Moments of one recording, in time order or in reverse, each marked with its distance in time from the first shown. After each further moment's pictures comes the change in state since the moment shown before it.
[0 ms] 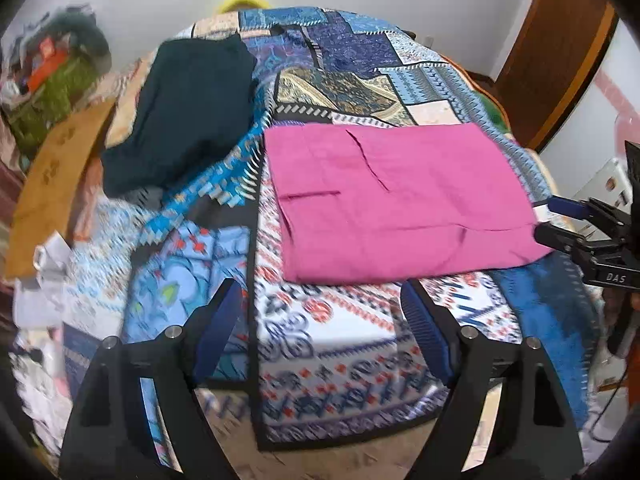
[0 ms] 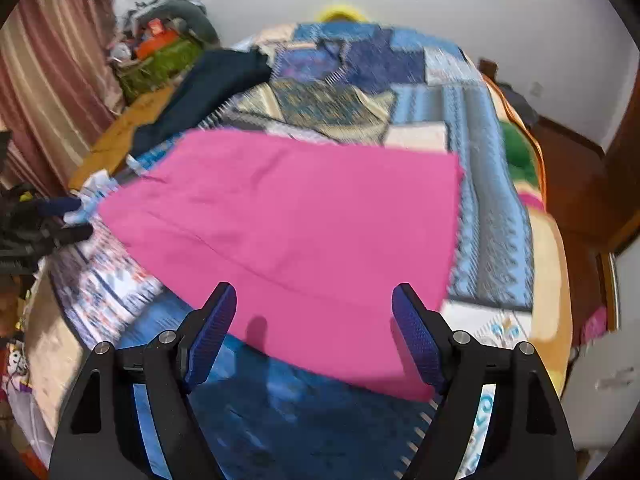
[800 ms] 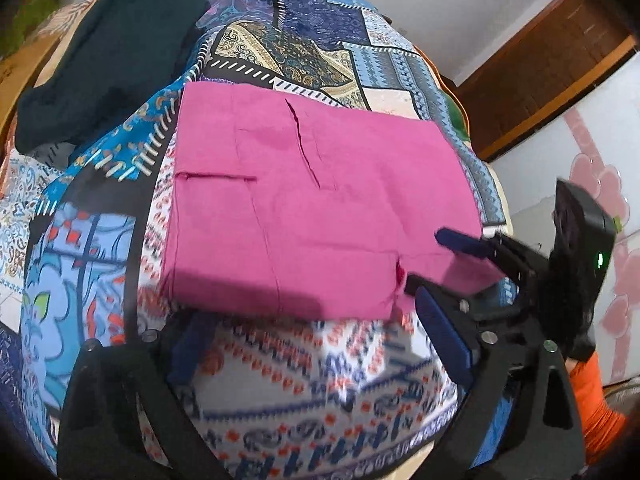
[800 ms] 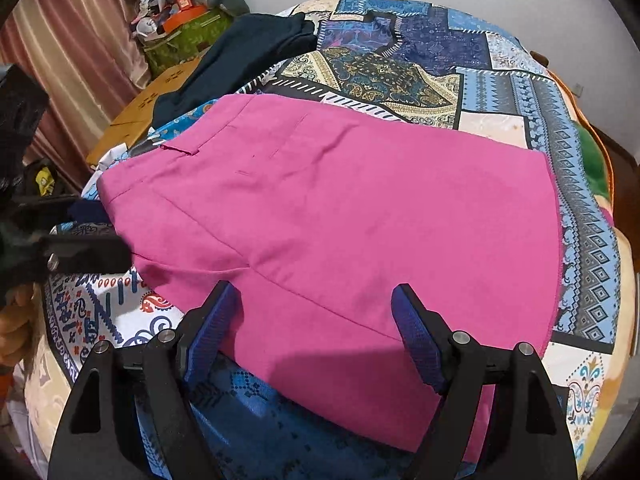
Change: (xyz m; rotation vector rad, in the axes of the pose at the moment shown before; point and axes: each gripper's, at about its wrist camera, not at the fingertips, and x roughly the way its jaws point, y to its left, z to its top) left arm 0.055 -0.013 0.030 -0.137 0.112 -0.276; right arm 0.065 0.032 0.004 -0.053 0.088 0.094
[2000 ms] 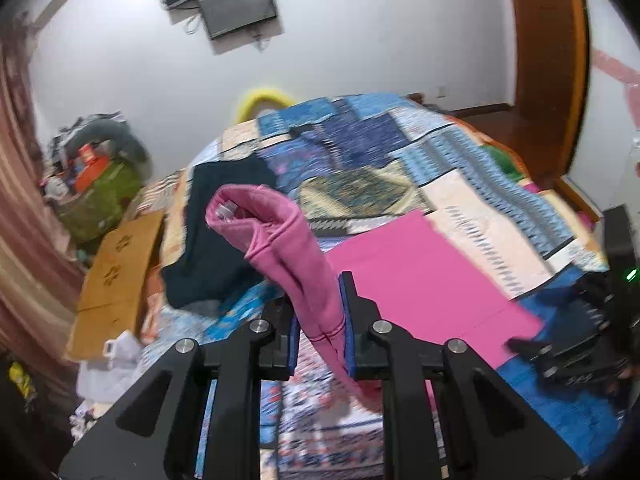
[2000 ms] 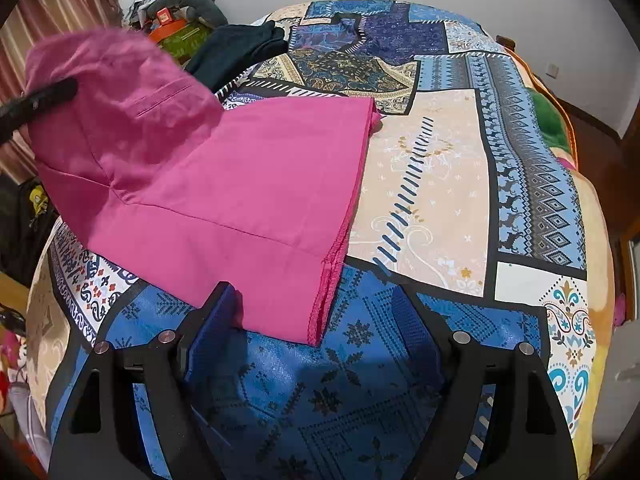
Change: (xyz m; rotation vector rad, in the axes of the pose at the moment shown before) left arm -0.086 -0.076 -0.007 0.356 -0.410 0.497; right arm -0.031 -0.021 -0.035 0.073 -0.024 -0.034
